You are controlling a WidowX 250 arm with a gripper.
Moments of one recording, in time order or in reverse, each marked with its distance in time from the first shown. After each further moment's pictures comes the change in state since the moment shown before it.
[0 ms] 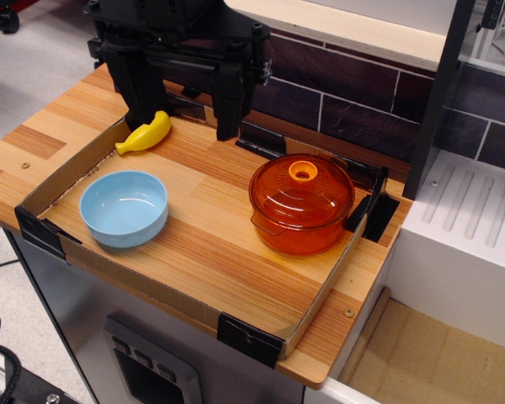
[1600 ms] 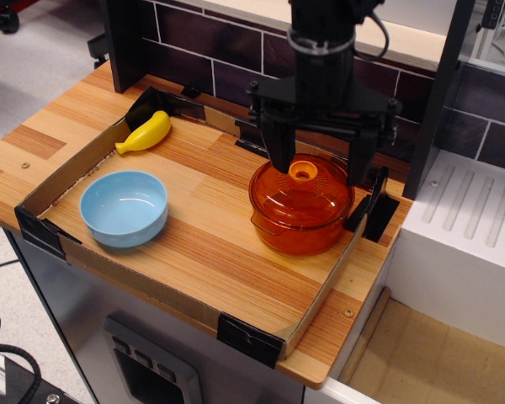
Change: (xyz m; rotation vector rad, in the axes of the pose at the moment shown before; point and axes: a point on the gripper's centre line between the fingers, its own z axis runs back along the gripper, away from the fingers) arm 0.057 -0.065 -0.084 -0.027 -0.001 0.036
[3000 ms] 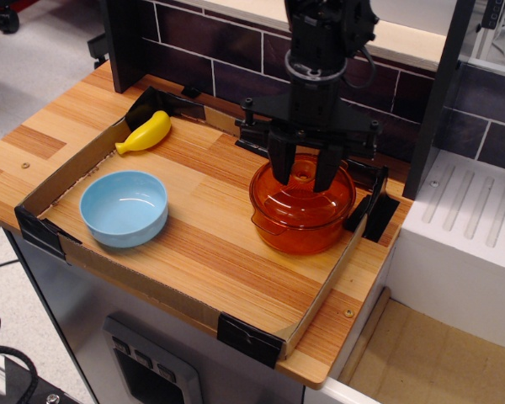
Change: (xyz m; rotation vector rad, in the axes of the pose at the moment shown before) arm 0.012 0.015 -0.026 0.078 0.015 0.051
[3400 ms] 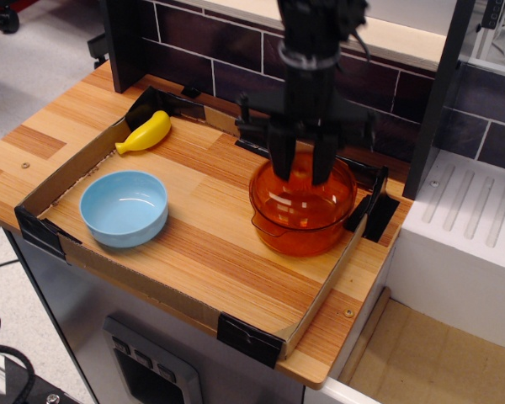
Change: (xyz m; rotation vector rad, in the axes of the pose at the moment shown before) arm 0.003 0.005 0.022 -0.067 0.023 0.038
